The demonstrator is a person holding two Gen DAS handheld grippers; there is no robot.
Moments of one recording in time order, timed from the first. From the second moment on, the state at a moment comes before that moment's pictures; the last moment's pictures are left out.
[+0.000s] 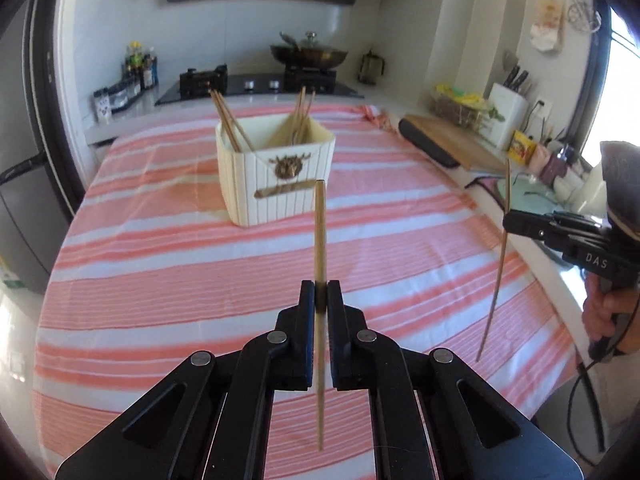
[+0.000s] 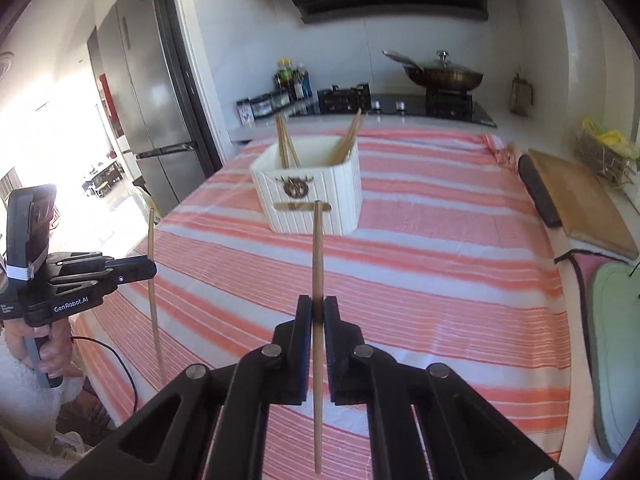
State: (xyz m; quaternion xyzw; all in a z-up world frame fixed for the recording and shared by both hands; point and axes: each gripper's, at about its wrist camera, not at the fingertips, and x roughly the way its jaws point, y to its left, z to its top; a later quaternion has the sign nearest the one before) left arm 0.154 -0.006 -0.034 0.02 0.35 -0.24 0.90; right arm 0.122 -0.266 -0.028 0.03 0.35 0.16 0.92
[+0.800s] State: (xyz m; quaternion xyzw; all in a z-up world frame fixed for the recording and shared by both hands) left arm 0.159 0.008 0.005 -0.01 0.31 -0.24 0.92; right arm 0.111 -0.265 0.020 0.03 0.27 0.17 0.95
